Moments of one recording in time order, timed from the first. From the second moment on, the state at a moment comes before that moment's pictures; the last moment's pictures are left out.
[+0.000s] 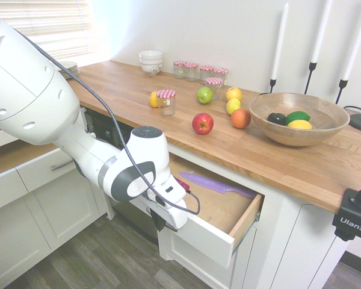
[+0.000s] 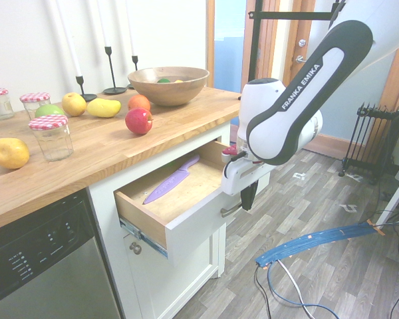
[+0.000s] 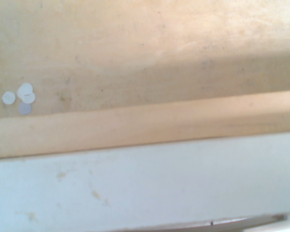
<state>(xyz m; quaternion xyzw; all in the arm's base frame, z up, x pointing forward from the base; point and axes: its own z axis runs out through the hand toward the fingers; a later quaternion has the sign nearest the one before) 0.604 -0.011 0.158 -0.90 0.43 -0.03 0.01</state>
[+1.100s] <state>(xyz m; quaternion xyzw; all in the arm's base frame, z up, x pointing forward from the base) 0.710 -0.002 0.165 -0.88 0.46 -0.10 0.03</state>
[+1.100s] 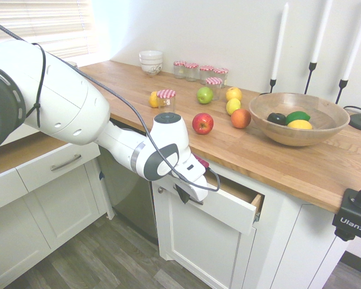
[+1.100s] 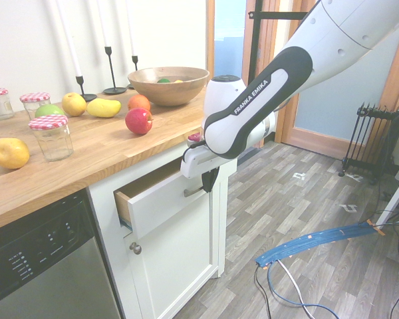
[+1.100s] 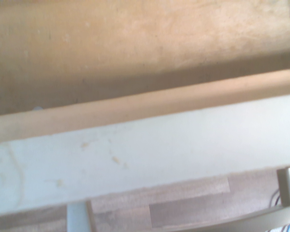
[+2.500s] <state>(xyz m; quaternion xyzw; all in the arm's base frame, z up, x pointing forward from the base) 0.689 0.014 0.206 -0.88 0.46 -0.09 0.01</state>
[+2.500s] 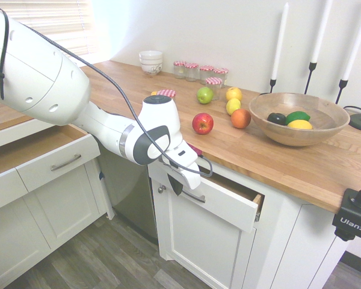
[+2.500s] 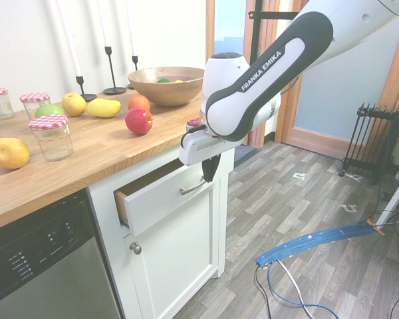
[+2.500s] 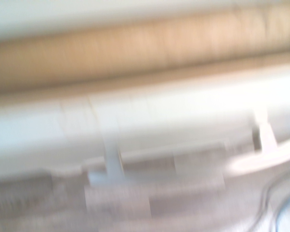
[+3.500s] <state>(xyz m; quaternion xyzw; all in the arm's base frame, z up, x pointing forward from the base) 0.730 0.009 0.164 -0.88 0.47 -0.11 0.02</state>
